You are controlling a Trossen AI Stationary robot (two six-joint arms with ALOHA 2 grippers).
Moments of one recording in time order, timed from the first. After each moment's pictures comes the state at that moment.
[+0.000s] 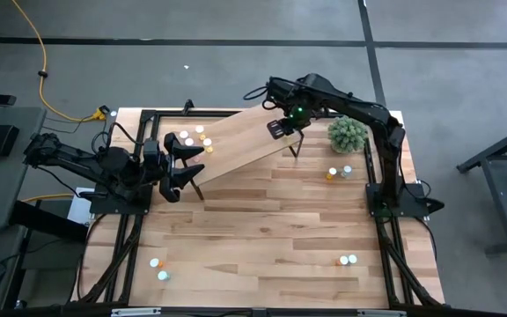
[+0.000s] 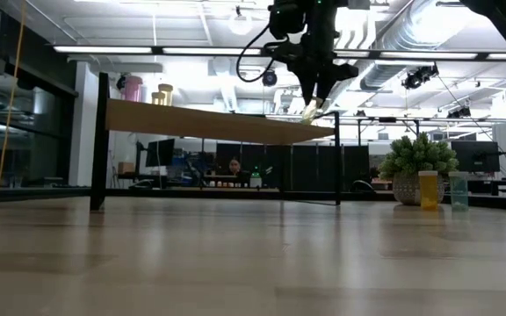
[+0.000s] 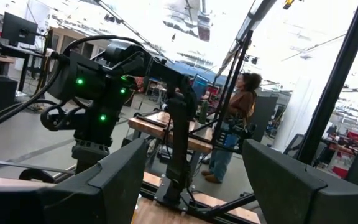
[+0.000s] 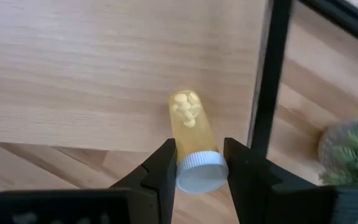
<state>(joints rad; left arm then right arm) -0.18 0.76 0.66 0.36 -0.50 -0.18 -0.46 1.97 2.05 -1.47 0.01 0.58</state>
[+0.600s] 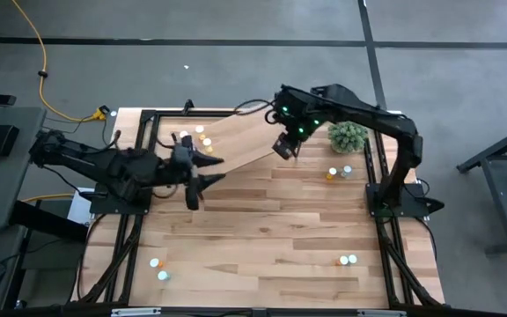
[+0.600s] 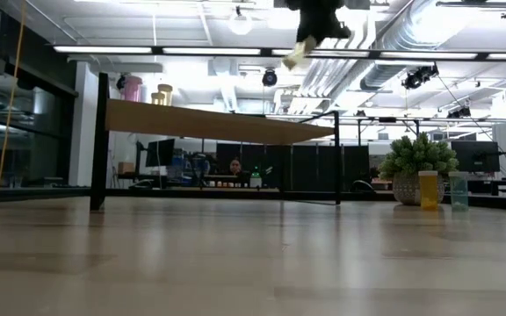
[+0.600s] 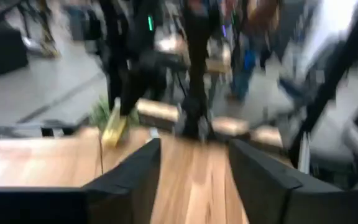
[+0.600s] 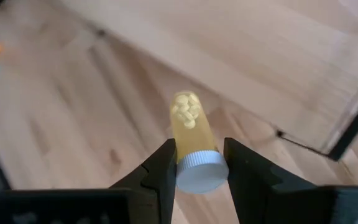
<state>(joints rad) -0.18 1.03 1.02 -0.15 -0.47 -0.21 -0.25 1.77 2.05 -1.40 -0.08 0.34</state>
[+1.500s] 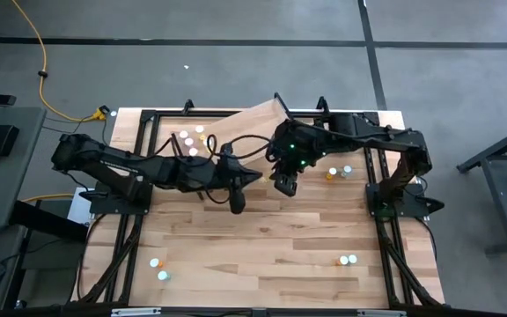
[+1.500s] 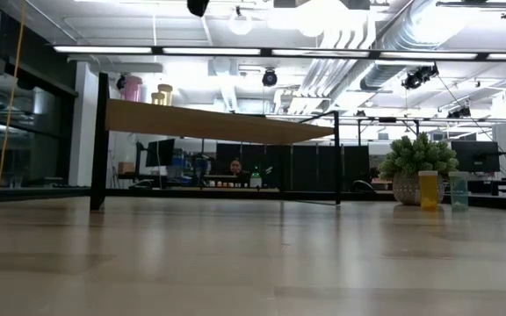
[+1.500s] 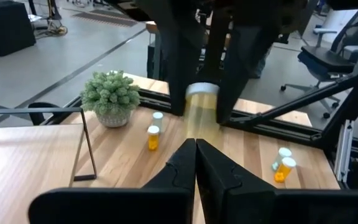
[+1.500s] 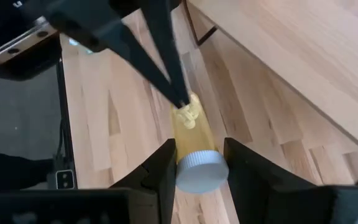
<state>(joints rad) -0.06 1.39 1.12 0.00 -0.39 -0.21 0.02 1.73 2.05 -1.25 -0.08 0.35</state>
